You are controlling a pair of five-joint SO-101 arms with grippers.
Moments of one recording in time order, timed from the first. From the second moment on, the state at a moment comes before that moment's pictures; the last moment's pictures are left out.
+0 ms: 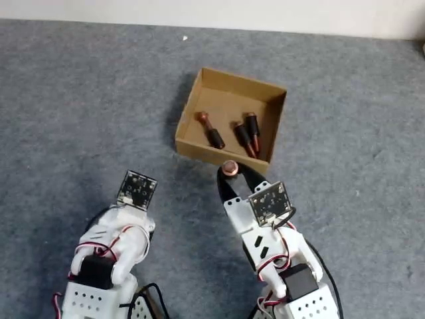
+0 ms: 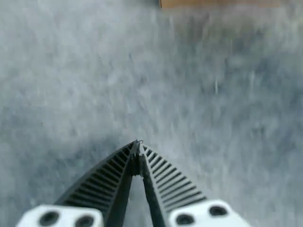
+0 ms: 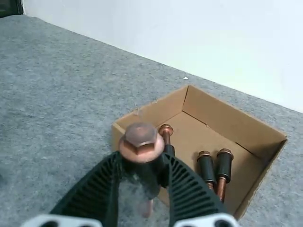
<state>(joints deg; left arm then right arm) 5.4 -103.6 96.0 68.5 -4.6 -28.6 -104.1 95.8 26.2 10.3</state>
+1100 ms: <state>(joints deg) 5.4 -103.6 96.0 75.3 -4.6 -22.8 -62.3 59.6 41.2 2.8</state>
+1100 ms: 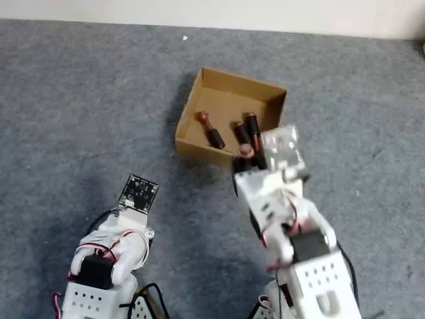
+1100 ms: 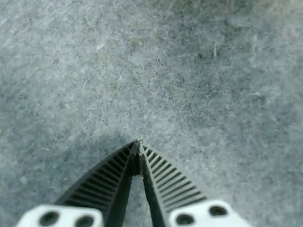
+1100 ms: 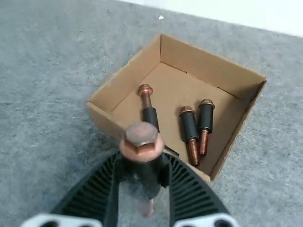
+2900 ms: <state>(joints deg) 5.4 -103.6 96.0 75.3 -4.6 -10.8 4.0 13.5 41.2 8.6</state>
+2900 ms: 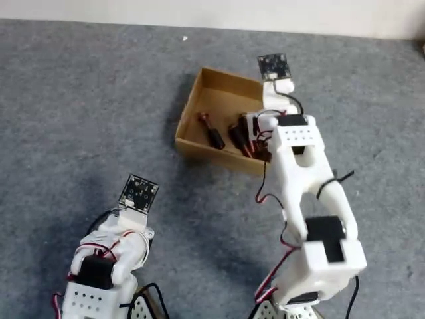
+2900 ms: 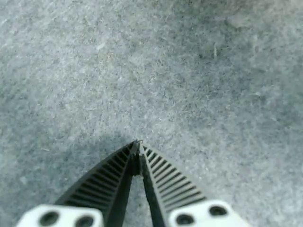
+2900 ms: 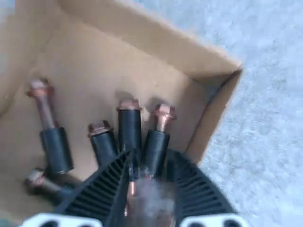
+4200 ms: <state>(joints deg) 5.4 -103.6 96.0 75.3 -4.6 -11.3 -97.1 88.0 47.0 5.7</state>
